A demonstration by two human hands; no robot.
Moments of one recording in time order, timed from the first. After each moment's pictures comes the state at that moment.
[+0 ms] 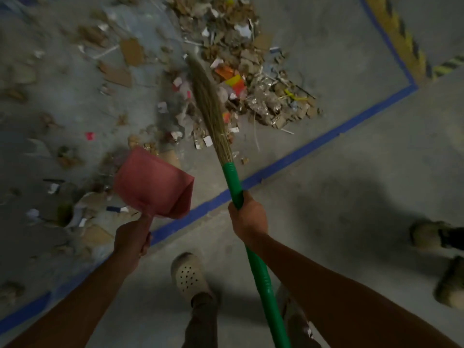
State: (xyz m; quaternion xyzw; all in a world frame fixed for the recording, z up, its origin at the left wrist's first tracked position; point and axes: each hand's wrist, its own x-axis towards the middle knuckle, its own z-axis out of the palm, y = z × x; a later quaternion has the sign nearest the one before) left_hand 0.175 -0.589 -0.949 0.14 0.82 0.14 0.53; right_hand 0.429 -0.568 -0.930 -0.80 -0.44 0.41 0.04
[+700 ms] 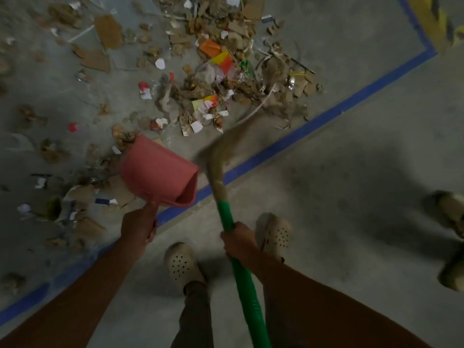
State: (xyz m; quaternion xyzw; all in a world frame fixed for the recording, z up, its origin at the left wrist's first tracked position) left_hand 0.250 -0.571 -0.954 0.16 0.83 0.09 0.53; right_hand 0.471 -0.630 -0.980 -0.79 -0.24 0.57 -0.05
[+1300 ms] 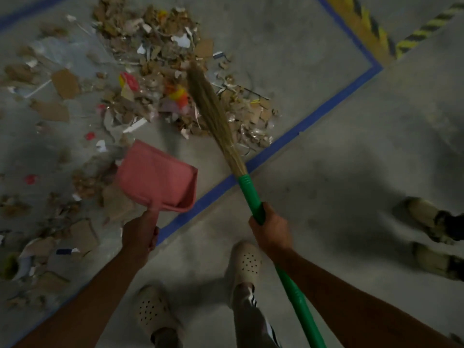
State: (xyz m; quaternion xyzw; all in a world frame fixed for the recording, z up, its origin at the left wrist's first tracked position) left_hand 0.407 -0.495 -0.939 0.19 0.82 0.15 0.52; right_hand 0.687 -0.559 -0.933 -0.82 -0.40 0.40 0.04
